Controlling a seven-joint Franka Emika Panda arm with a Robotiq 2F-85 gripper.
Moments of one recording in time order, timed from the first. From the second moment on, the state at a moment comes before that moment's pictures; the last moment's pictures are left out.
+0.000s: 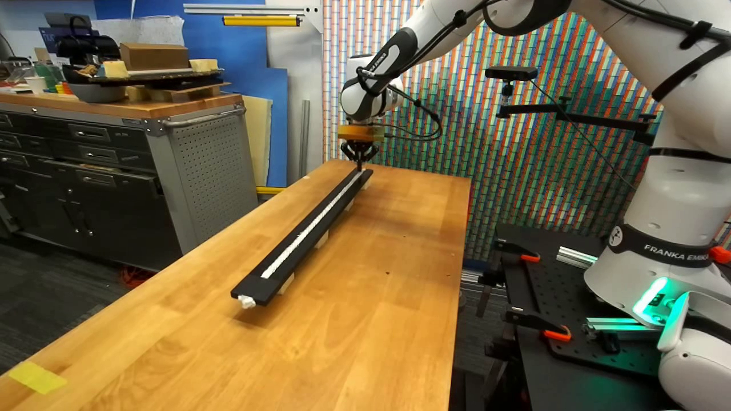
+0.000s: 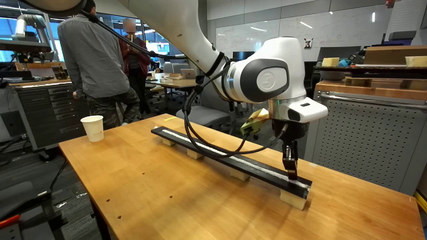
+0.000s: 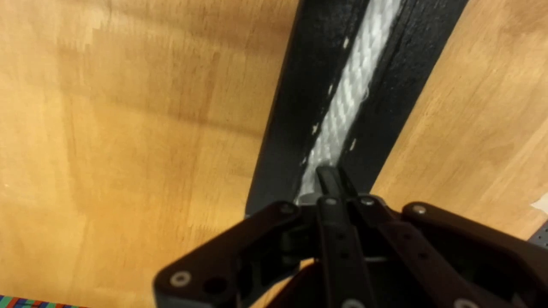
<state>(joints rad) -0.20 0.85 -0.31 -1.48 0.10 2.43 0.83</state>
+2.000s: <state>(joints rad) 0.01 -0.03 -0.15 -2.34 -0.16 2.65 0.41</state>
